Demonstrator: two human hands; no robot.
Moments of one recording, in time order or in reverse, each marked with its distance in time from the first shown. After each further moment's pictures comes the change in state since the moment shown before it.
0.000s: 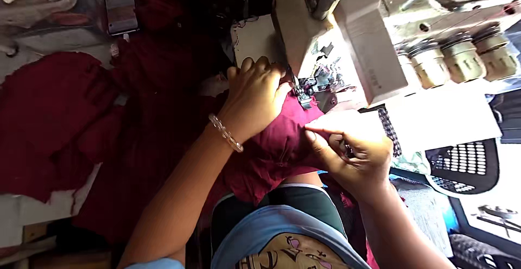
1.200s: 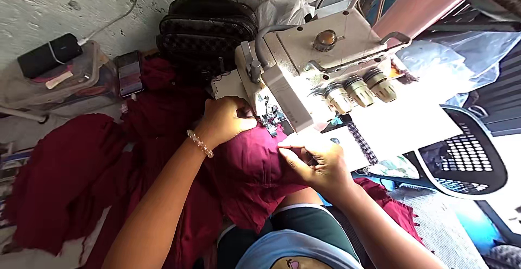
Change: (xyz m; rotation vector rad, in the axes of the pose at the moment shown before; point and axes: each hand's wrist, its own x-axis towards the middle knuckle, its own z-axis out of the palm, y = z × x) left_hand 0.028 -0.023 -0.022 -0.129 -0.161 -0.016; right_hand 0.007 0.005 -0.003 0.004 0.046 0.035
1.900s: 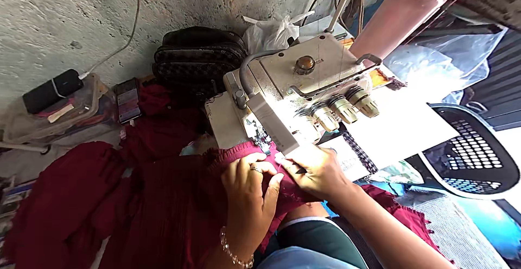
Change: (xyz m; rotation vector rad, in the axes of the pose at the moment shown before) left_hand -0.081 0.061 0.089 0.006 0.558 0.090; right_hand 0.013 0.020 -0.003 -0.264 -0.018 -0.178
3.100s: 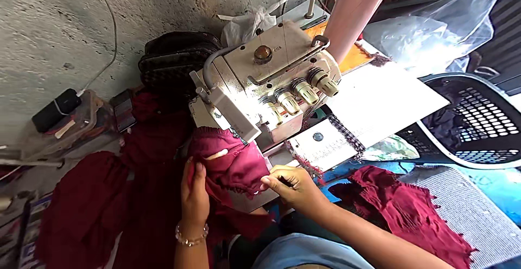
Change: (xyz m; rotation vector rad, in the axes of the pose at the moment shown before) left_hand -0.011 -0.034 -0.036 -0.515 0.116 -0.349; right_hand -0.063 -0.037 0.008 0.801 -0.074 0.475
